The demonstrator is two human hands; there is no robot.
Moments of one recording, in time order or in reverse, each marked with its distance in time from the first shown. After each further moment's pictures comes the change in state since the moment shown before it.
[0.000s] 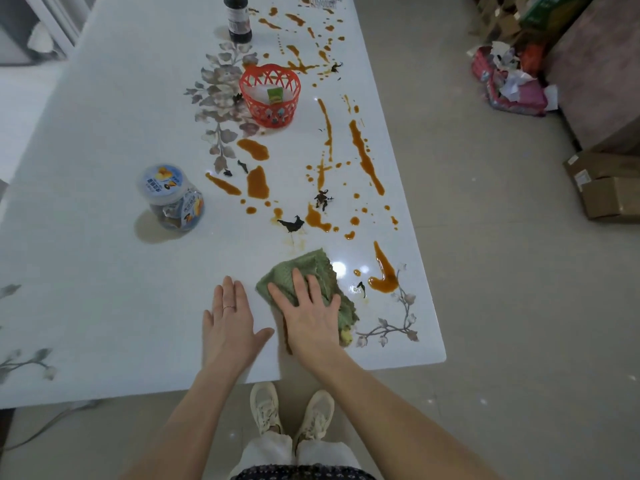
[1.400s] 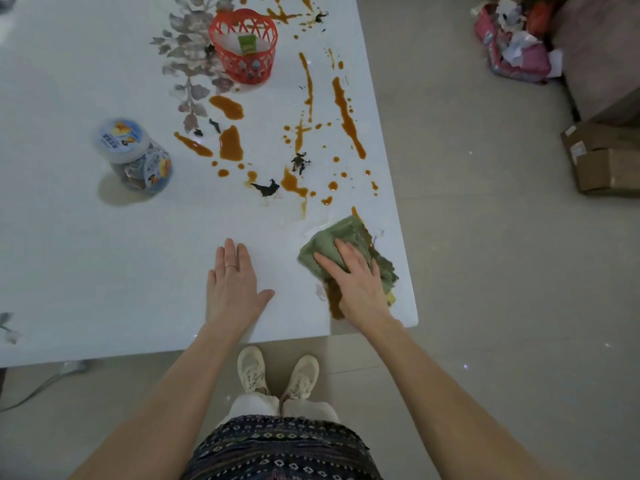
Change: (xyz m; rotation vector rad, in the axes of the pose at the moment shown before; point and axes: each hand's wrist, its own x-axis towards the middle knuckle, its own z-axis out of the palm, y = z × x) left_hand -0.004 0.044 0.010 -0.014 0.002 0.023; right_hand -0.037 0.117 0.007 0.169 0.220 -0.017
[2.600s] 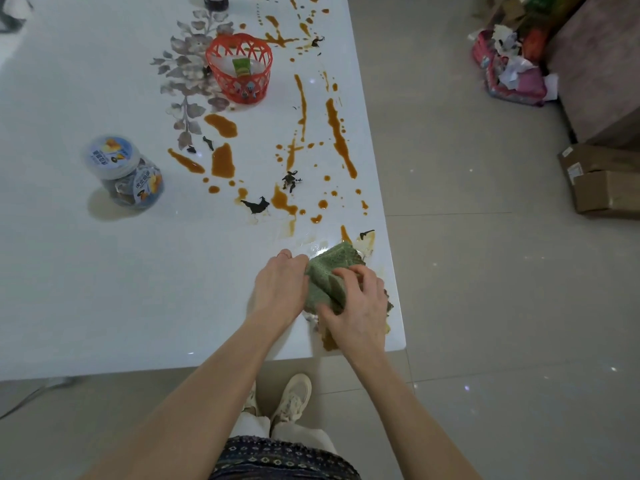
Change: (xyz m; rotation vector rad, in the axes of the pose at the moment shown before) left_hand 0.016 0.095 -0.007 -0.065 0.216 0.253; right_hand -0.012 -0.002 -0.011 0.136 0.349 0.222
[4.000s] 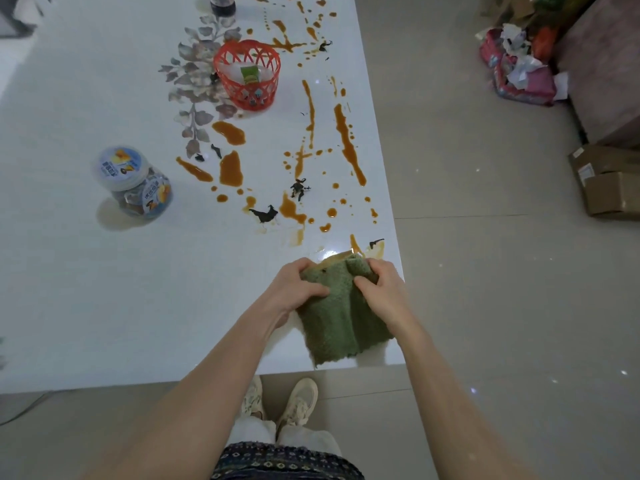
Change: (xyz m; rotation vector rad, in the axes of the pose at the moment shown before) left_hand 0.018 -0.005 -0.018 -1.007 -0.489 -0.421; right_hand 0.066 0.005 -0.033 0.421 -0.395 0.357
